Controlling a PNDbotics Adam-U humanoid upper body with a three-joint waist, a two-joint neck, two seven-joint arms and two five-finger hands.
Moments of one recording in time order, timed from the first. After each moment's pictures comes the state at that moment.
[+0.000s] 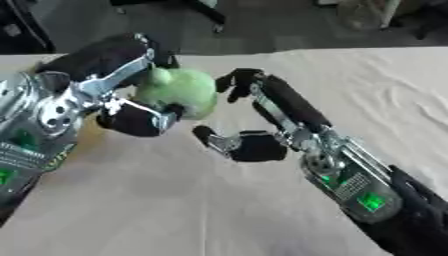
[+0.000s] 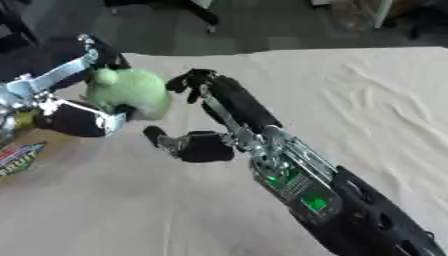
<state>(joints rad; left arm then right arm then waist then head) -0.87 0.60 -0.46 -1.91 -0.66 0.51 -0.53 -0.71 -0.44 0.56 -1.82 0.45 0.27 -0.03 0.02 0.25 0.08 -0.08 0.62</state>
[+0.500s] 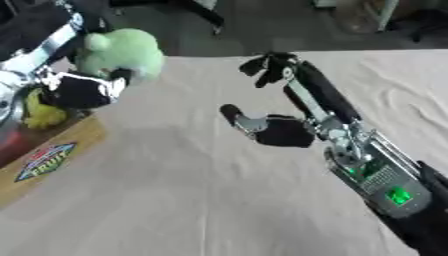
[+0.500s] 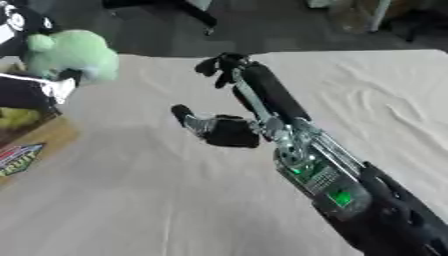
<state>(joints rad) -0.79 0.67 -0.31 -1.91 -0.66 0.58 -0.39 -0.67 -0.52 0.49 -1.86 0.41 0.29 -0.11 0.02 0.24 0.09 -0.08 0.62</state>
